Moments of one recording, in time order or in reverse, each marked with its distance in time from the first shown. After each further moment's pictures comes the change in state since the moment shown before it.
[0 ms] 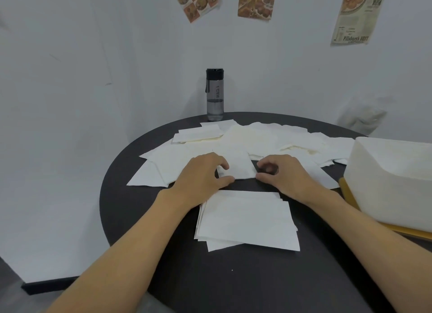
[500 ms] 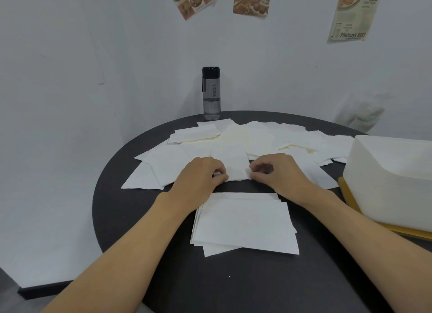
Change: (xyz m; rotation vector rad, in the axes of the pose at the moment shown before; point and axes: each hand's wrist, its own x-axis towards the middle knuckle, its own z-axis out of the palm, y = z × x) left_hand 0.008 -0.006 0.010 -0.009 0.020 0.014; right_hand 0.004 -0.001 0.006 0.074 0.011 -0.084
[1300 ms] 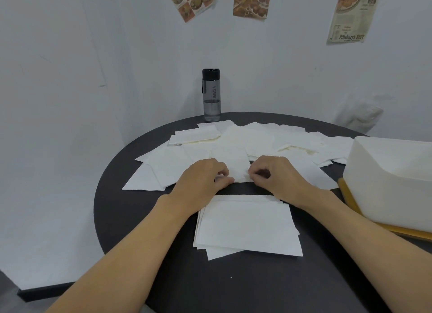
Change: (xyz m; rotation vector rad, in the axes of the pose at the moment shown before) left_hand -0.003 0.001 0.000 0.041 -0.014 0.047; right_hand -0.005 -0.007 0.000 -0.020 -0.057 -0.075
